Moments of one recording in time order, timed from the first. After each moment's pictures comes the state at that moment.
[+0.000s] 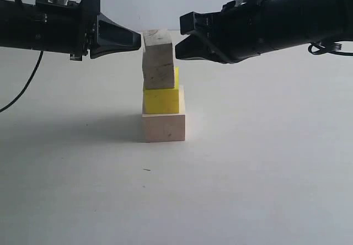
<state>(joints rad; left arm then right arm) -0.21 1.75 -1.04 -1.54 1.02 1.15 0.41 1.59 -0.97 1.36 0.62 -0.96</state>
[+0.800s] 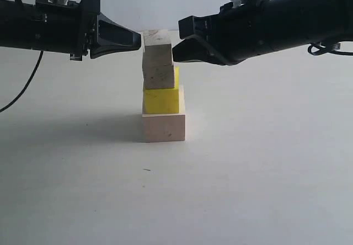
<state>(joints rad) -0.21 1.75 -1.04 -1.54 1.02 1.15 0.41 1.59 -0.97 1.35 0.64 -0.99</state>
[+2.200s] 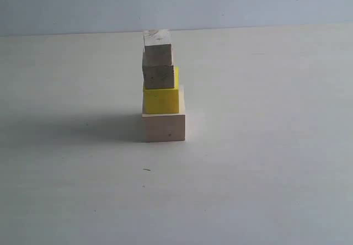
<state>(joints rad) 0.09 0.63 -0.68 -1.52 0.41 1.30 0.41 0.73 -0.85 0.71 -0.04 -0.82</state>
